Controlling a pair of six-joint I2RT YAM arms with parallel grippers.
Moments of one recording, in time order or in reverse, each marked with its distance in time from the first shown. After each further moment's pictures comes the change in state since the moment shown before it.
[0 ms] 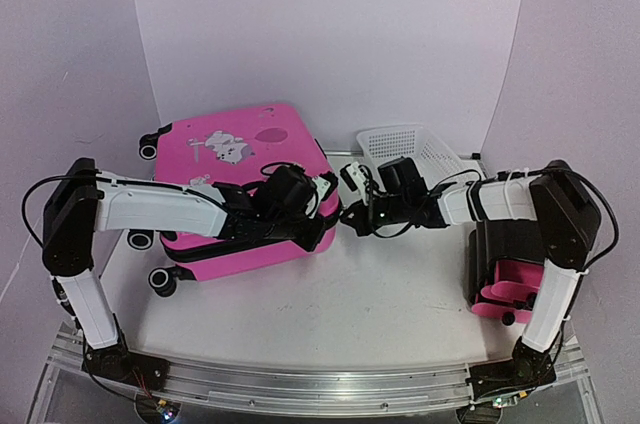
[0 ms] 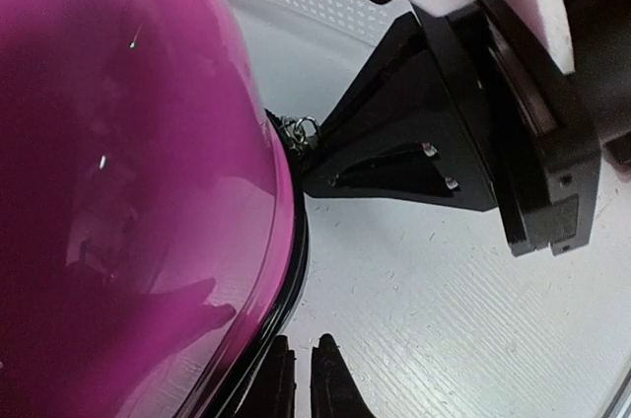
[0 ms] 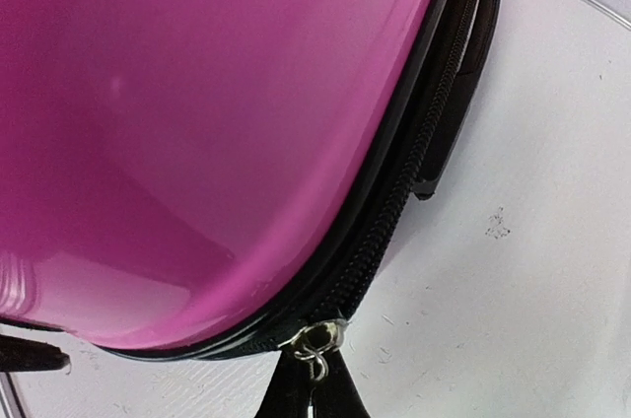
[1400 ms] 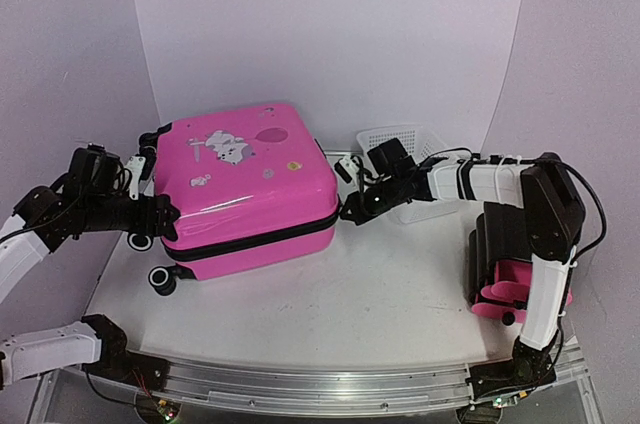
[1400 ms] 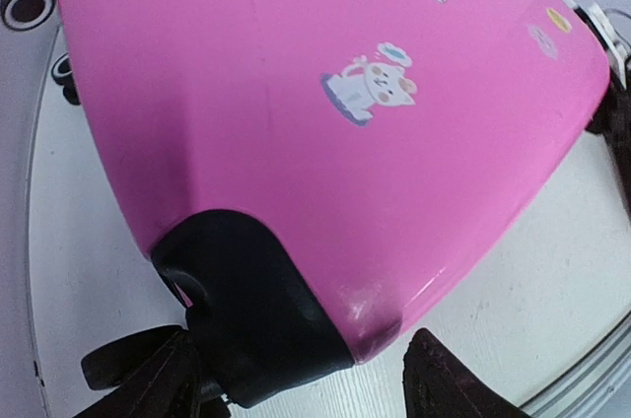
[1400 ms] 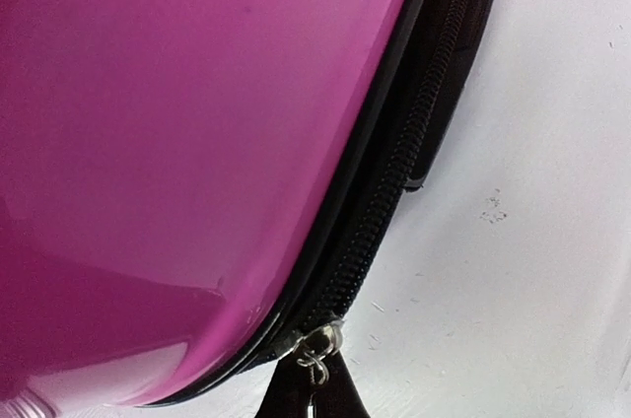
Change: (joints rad) left arm 0.559 -0.990 -0.378 -0.589 0.186 -0.018; right arm -0.014 0.099 0.254 -0.323 -0.019 -0.018
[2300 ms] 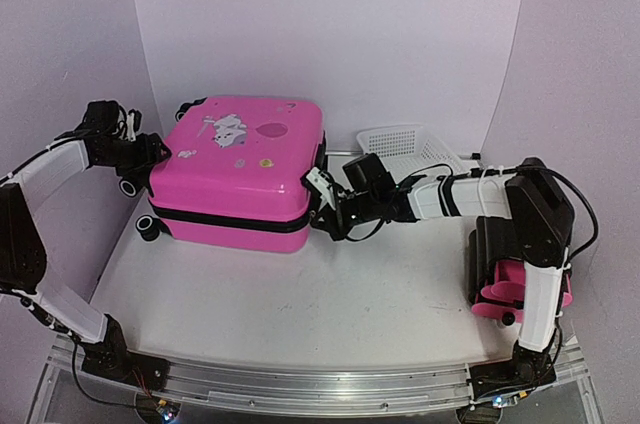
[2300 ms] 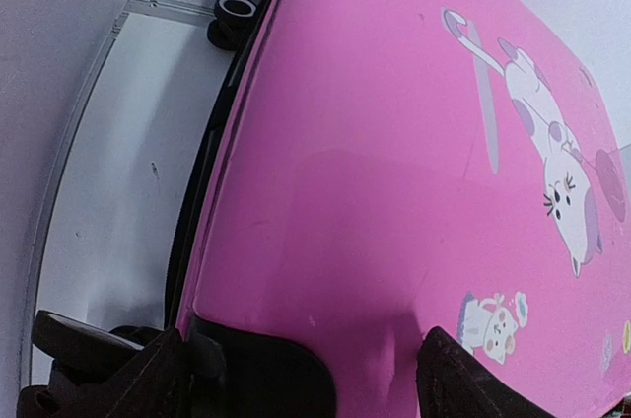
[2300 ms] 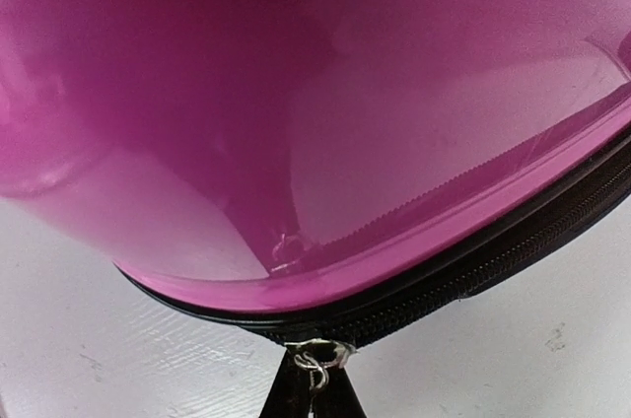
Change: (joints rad) left arm 0.491 0.652 0.338 0.266 0.319 -0.048; right arm 0.122 0.039 -0.037 0.218 0.014 -0.204
